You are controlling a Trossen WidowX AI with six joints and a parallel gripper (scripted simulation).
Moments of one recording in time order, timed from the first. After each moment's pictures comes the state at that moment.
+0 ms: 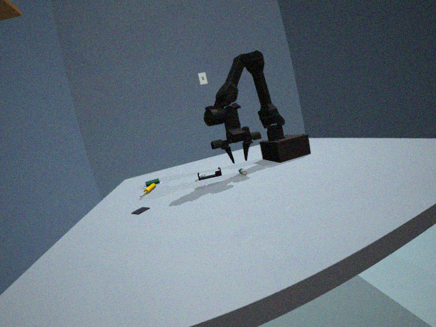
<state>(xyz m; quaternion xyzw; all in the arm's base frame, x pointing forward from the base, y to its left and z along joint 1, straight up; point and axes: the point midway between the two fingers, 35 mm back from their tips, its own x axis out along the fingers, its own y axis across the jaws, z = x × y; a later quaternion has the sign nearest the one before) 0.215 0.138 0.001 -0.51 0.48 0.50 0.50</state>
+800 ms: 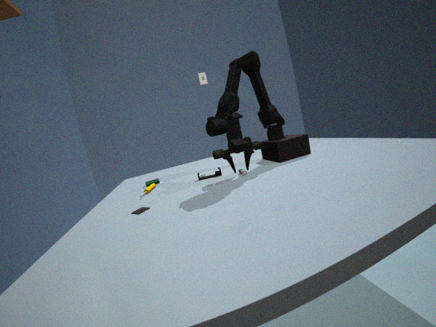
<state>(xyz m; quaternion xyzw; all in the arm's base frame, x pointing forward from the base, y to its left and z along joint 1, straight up) 0.218 0.140 -0.036 -0.51 0.48 0.50 0.50</state>
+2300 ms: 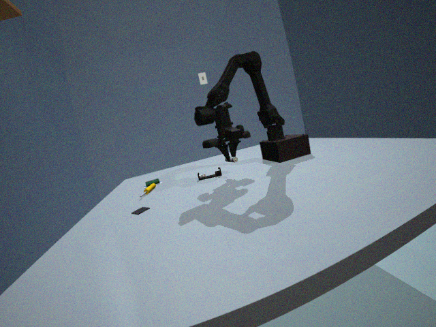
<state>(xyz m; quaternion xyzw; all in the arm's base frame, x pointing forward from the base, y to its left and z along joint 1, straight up) 0.245 0.125 0.013 -0.59 0.38 0.58 0.40</state>
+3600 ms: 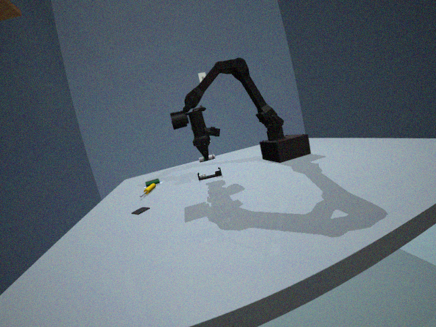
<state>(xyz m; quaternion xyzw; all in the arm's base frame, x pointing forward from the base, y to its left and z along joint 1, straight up) 0.336 0.048 0.032 -0.71 0.02 0.71 0.02</state>
